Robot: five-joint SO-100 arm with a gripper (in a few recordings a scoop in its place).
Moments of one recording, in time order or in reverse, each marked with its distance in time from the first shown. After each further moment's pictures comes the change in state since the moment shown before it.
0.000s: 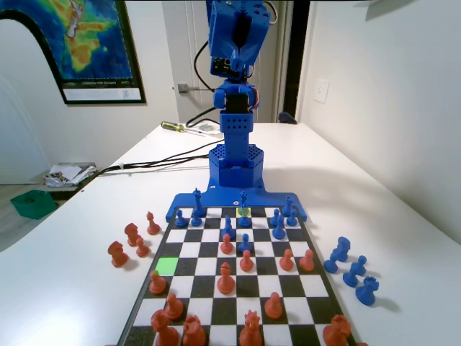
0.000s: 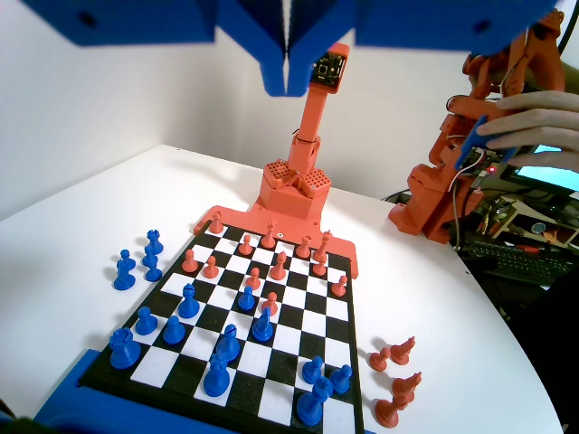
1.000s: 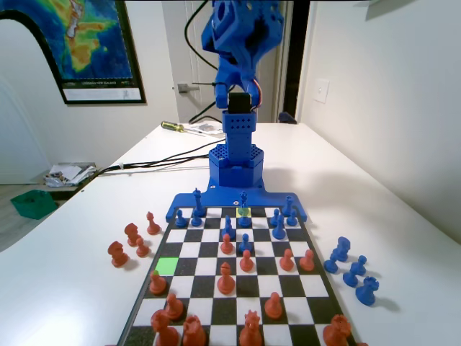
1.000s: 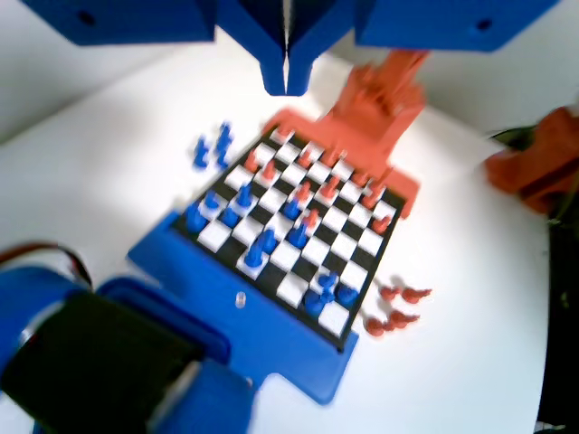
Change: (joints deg) arm -6.4 -31.4 -15.6 14.6 -15.5
